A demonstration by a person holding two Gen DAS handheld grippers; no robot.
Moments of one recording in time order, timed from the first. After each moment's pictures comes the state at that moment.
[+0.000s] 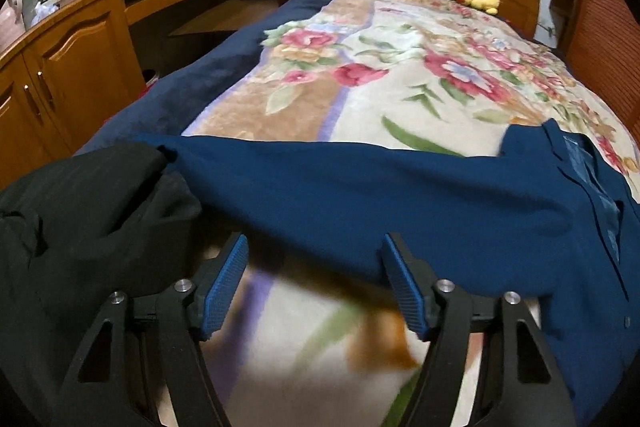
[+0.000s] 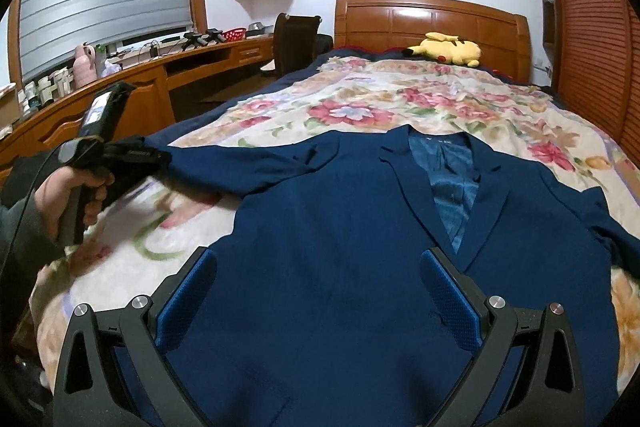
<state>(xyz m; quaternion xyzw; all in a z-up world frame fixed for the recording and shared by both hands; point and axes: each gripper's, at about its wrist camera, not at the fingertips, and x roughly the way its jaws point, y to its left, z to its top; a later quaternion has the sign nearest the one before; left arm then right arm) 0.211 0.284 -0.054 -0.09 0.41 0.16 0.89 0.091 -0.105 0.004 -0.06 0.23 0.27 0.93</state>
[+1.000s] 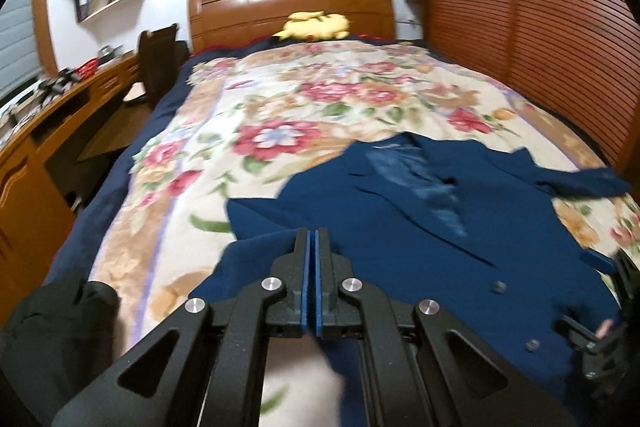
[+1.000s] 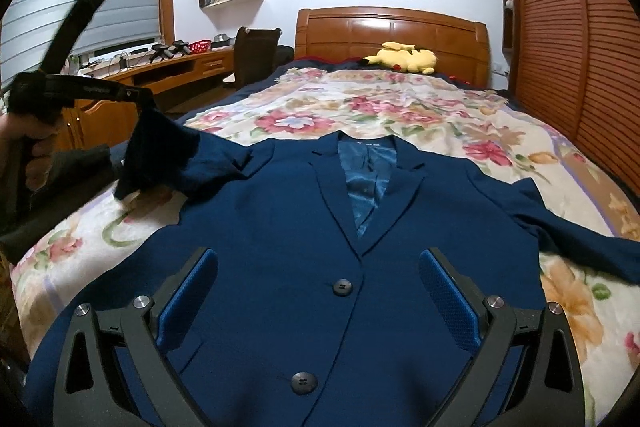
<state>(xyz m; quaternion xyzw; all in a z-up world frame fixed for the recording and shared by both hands) 0.169 0.078 0.071 0.04 0.33 -0.03 0.94 0.063 -0.155 0.012 -0.06 0.21 0.21 0.95</state>
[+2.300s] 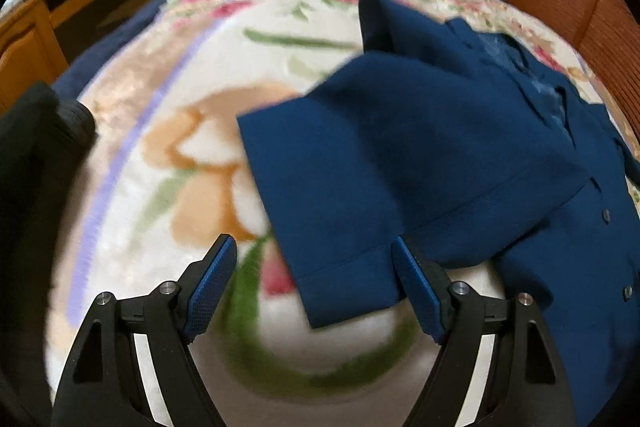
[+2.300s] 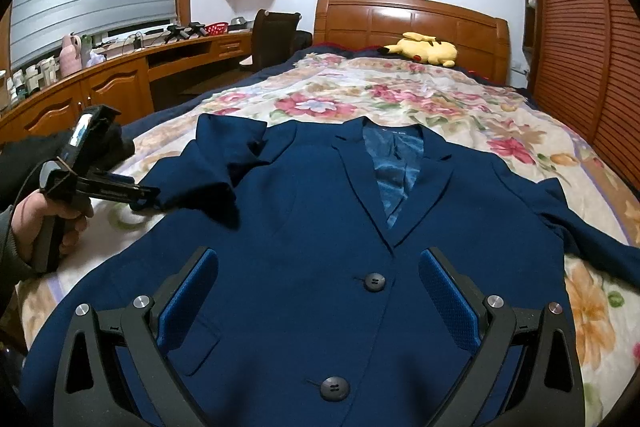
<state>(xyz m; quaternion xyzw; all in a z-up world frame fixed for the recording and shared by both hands) 0.180 0.179 -0.098 -0.06 0.48 0.04 0.88 0.078 -0.142 0.009 -0.08 0.23 0.24 0.94</state>
